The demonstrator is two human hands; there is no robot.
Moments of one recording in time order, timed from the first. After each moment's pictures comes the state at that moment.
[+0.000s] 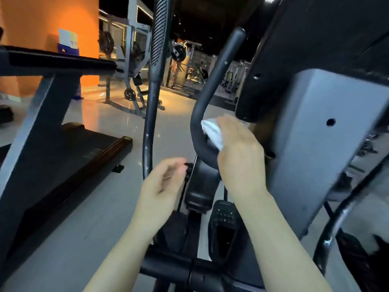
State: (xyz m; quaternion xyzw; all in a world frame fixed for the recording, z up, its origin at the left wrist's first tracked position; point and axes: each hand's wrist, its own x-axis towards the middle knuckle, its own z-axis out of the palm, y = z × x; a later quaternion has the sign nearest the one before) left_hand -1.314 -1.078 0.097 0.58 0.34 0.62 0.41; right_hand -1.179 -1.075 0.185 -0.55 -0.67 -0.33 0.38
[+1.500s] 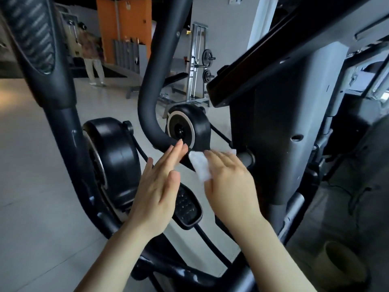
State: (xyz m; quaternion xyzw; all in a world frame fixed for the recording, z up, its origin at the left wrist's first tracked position) left_hand -1.322 -0.853 0.087 0.85 -0.03 0.35 0.40; right_hand -1.249 -0.985 0.124 -0.82 -0.36 -0.38 0.25
